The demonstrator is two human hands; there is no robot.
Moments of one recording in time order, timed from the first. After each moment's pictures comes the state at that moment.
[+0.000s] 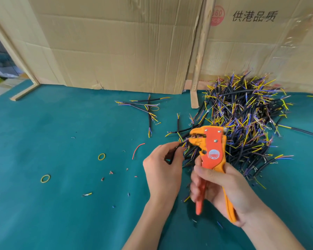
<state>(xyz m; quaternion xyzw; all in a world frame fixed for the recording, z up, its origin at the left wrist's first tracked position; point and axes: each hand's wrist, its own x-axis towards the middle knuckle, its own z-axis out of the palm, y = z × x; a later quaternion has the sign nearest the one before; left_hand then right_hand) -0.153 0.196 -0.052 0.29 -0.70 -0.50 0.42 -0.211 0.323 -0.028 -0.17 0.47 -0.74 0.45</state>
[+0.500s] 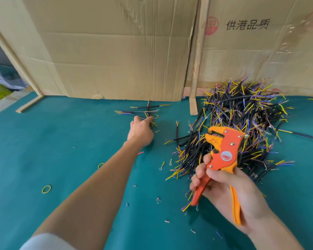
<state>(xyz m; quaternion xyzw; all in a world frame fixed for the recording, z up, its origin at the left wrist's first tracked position) -0.248 0.031 -0.047 0.34 -0.92 -0.18 0.09 -0.223 0.332 -0.025 -0.16 0.36 -0.81 0.43</state>
